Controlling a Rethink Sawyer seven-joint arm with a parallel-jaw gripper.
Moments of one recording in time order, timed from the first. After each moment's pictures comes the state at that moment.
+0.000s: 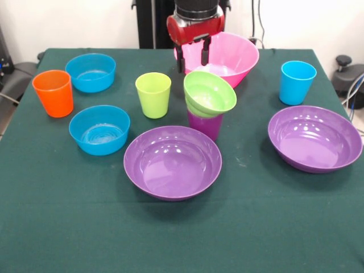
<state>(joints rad) -0.65 -0.73 0.58 1.94 -0.73 0.61 1.65</state>
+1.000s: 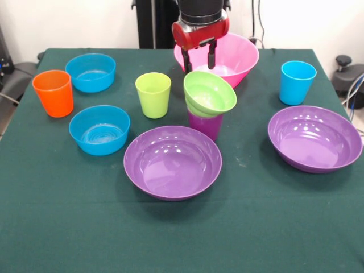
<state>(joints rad) -0.69 -0.70 0.65 1.94 -0.75 0.61 1.65</state>
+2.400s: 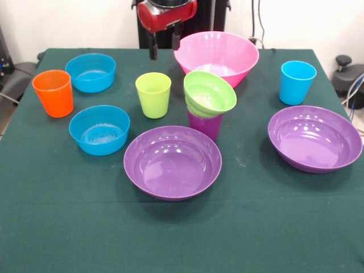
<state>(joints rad) -0.82 -0.77 0.76 1.92 -0.76 0.88 1.48</state>
